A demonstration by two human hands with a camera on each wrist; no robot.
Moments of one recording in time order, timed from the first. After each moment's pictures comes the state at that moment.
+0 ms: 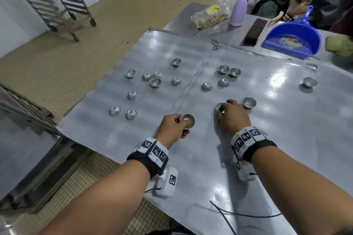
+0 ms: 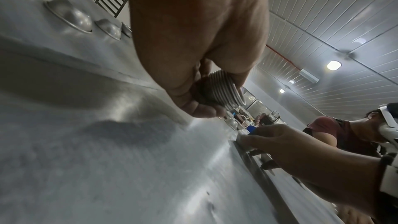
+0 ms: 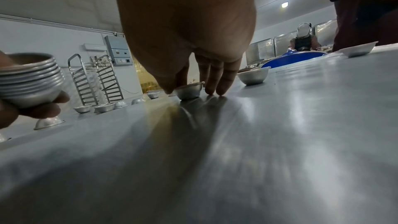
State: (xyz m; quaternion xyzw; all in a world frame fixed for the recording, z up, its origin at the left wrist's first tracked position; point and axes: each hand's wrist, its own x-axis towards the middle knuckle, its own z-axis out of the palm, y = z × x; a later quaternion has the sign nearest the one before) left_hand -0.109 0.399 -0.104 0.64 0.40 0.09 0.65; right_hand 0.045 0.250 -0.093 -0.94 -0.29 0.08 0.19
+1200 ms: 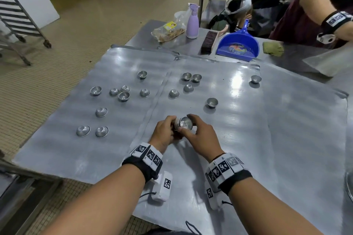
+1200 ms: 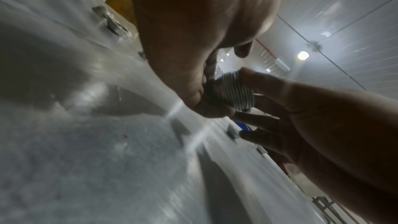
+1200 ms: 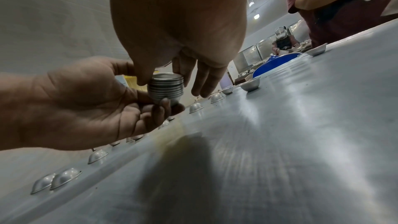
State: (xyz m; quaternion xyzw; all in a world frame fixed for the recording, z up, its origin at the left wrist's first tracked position) left_hand -0.075 0.353 -0.087 0.53 0.35 0.05 0.77; right_hand -0.031 0.215 -0.072 -0.87 -0.23 0.11 0.42
